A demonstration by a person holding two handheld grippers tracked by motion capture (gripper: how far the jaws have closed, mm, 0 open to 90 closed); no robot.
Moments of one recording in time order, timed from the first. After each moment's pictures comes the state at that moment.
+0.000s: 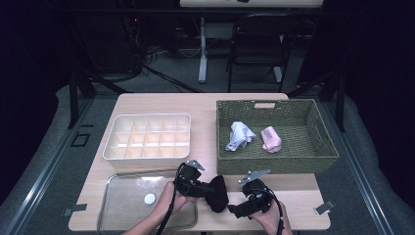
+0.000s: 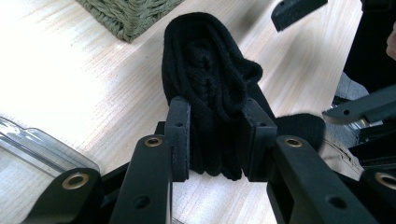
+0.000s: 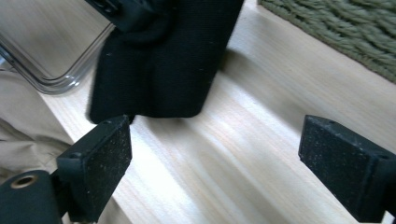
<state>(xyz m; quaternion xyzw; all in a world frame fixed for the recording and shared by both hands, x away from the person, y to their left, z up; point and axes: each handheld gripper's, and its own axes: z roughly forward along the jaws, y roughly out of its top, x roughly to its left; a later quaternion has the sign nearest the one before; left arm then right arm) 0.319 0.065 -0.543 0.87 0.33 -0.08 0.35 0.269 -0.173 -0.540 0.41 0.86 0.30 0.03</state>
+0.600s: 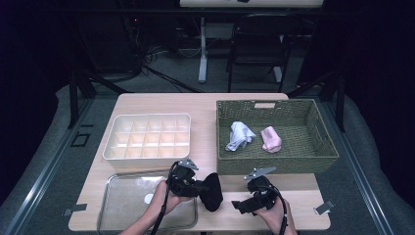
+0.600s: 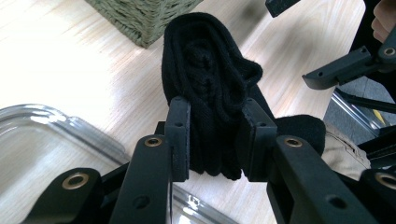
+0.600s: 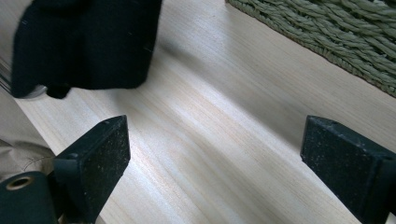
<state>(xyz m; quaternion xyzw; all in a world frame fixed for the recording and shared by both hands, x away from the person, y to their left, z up) 0.311 0.084 -0.523 0.88 0.32 -0.05 0.36 0.276 -0.187 -0.542 0.43 0.86 0.29 0.04</state>
